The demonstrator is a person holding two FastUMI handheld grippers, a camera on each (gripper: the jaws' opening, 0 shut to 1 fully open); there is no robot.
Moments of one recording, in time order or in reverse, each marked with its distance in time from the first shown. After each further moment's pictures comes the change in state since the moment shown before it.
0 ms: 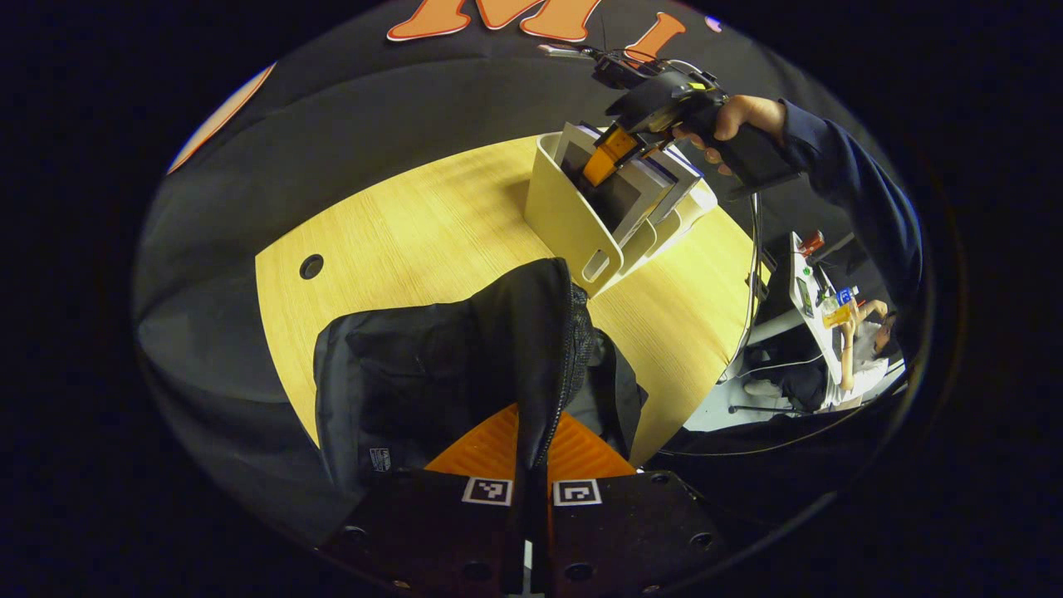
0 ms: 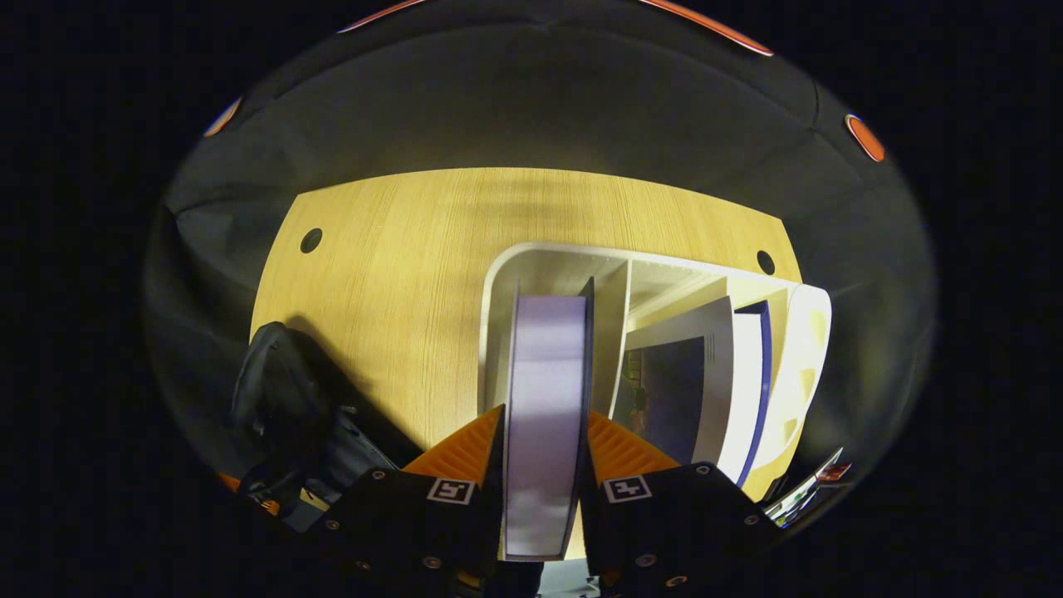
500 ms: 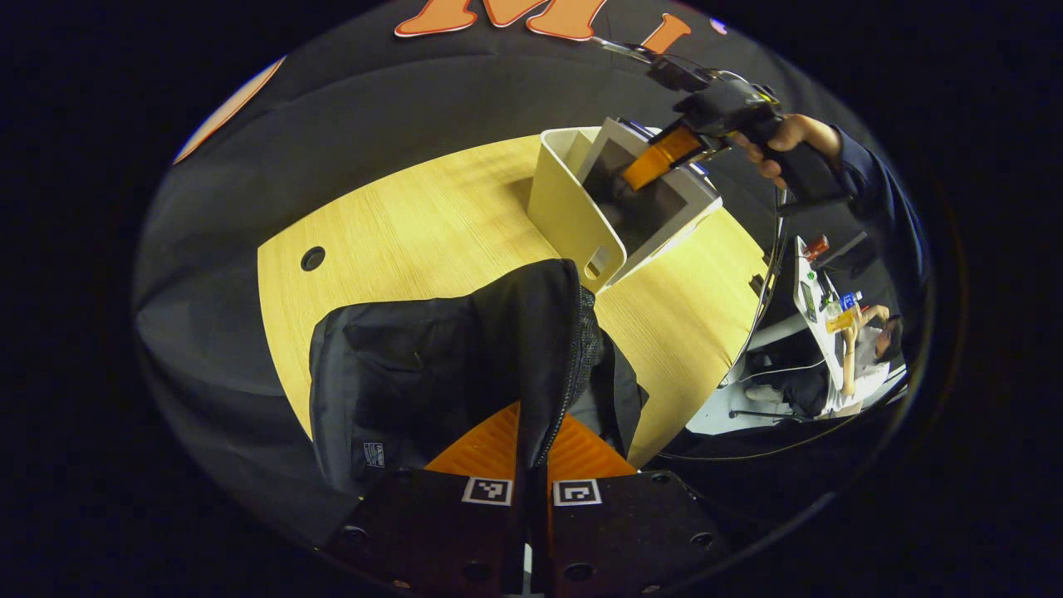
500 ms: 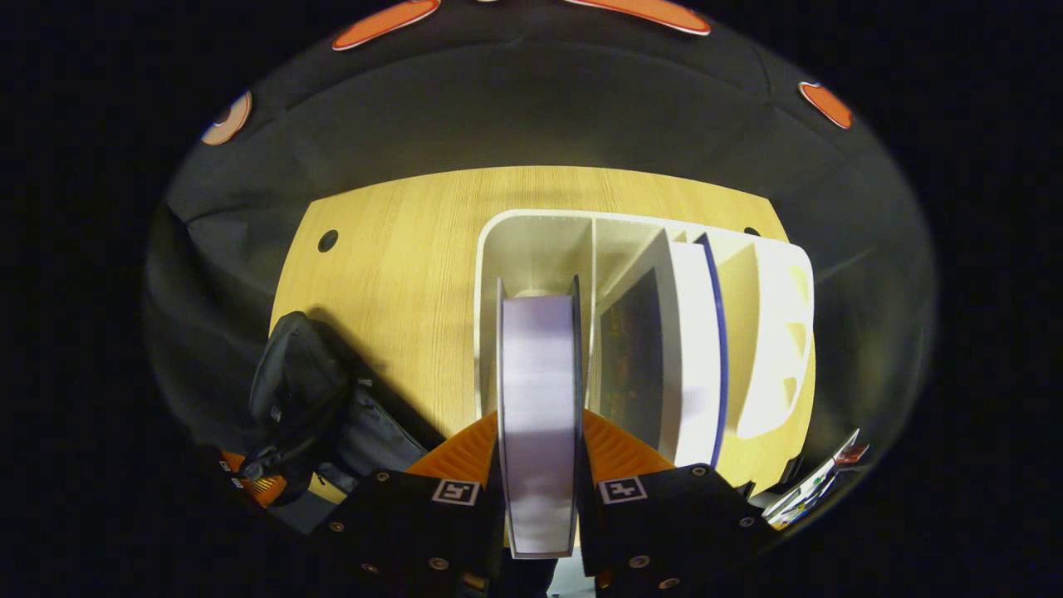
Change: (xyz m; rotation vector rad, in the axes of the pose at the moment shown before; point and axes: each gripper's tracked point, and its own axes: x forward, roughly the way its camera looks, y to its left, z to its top) left arm 0.001 0.001 0.001 -0.010 -0.004 0.025; right arm -0.047 -0.014 -0.046 0.044 -0.051 0.058
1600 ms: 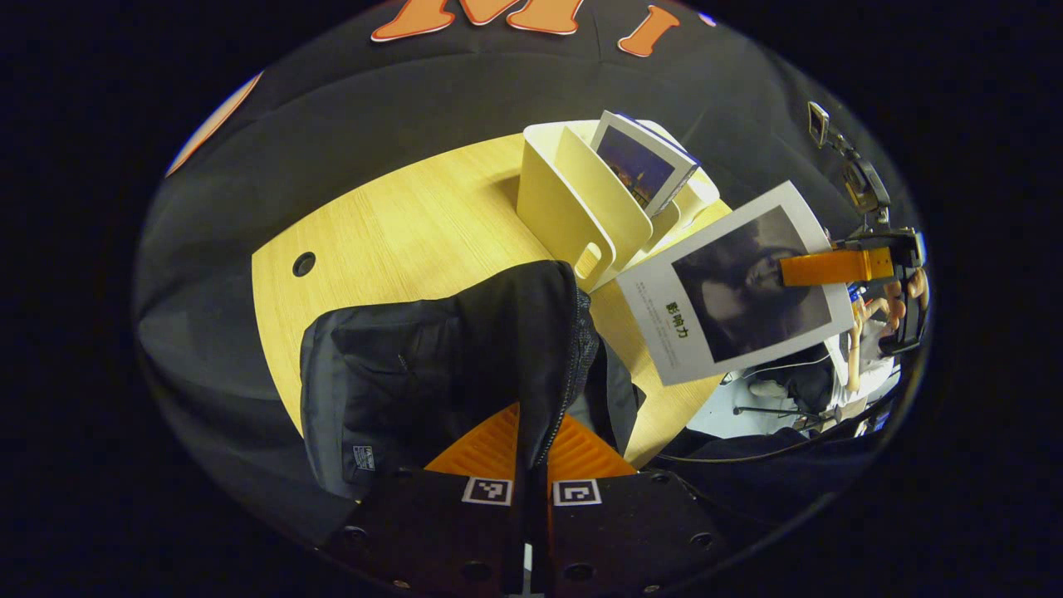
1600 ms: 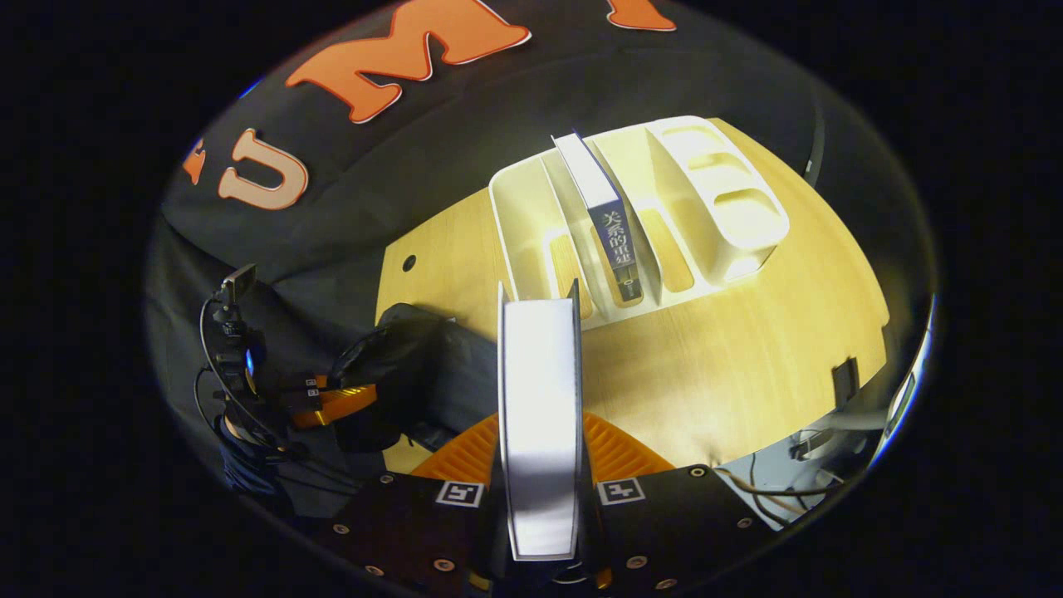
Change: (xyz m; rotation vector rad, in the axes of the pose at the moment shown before) left arm 0.000 -0.009 -0.003 0.020 0.007 0.012; right arm -0.084 0.007 -0.172 0.342 -0.126 0.349
